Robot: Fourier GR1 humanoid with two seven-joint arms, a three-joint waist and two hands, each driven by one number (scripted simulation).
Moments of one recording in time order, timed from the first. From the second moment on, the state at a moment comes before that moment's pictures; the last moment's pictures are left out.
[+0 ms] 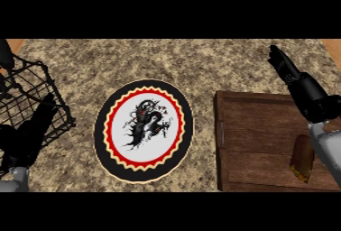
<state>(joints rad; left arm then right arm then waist) -0.04 0.50 -0.08 -1.42 0.22 0.14 0.05 -0.40 -0.56 0.22 -1.38 -0.21 -0.02 -0.11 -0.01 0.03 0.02</state>
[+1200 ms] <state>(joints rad) -0.03 0.47 -0.07 -1.47 0.13 0.24 0.09 -0.35 -0.53 0.51 -1.15 0.75 -0.68 0.72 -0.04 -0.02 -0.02</state>
